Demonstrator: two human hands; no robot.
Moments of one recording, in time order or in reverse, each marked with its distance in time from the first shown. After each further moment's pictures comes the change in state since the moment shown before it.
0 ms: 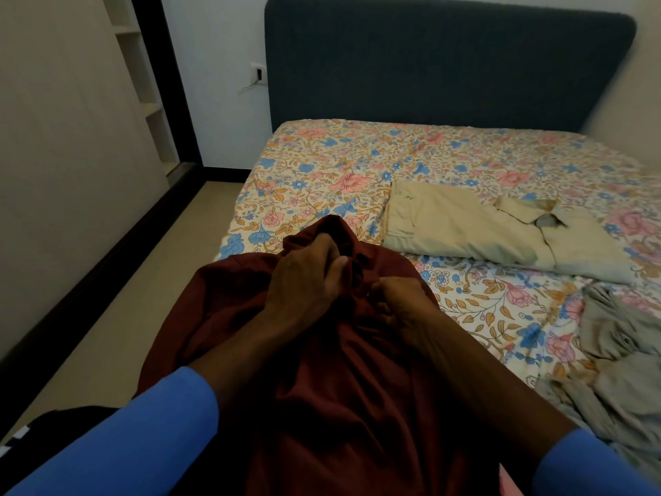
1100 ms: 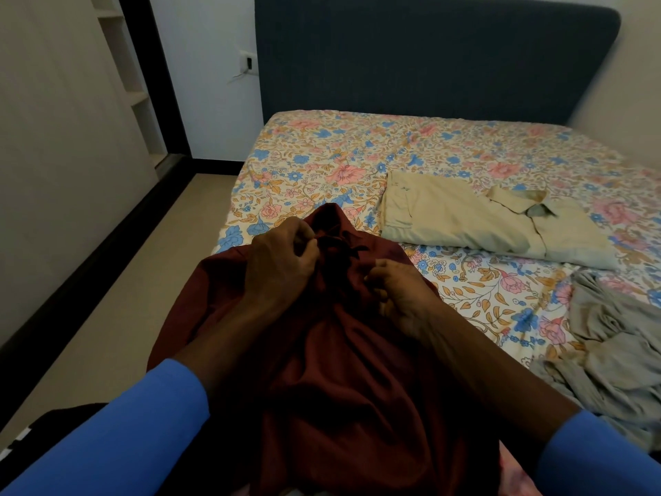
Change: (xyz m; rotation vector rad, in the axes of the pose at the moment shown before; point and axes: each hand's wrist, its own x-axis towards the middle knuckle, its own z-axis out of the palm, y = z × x) left_hand 0.000 -0.019 -0.024 -0.099 0.132 -0.140; right_hand -0.013 0.003 0.008 0.148 -0.076 -0.054
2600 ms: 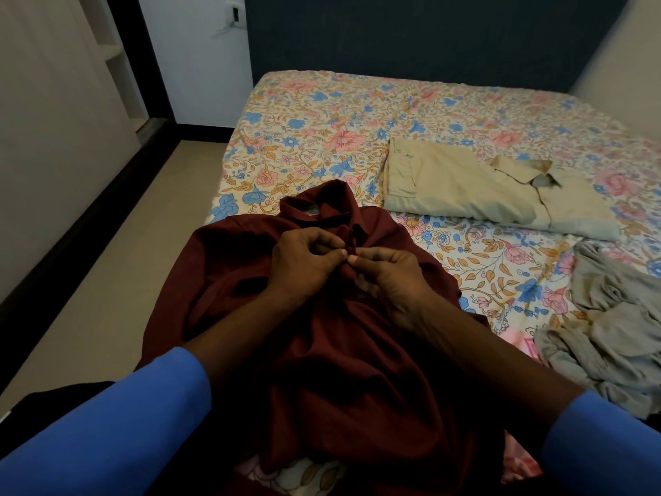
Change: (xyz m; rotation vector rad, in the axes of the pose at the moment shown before) left_hand -0.034 -0.005 0.024 -0.422 -0.256 -0.364; right_hand -0.019 0.029 0.014 0.078 -0.002 -0.090
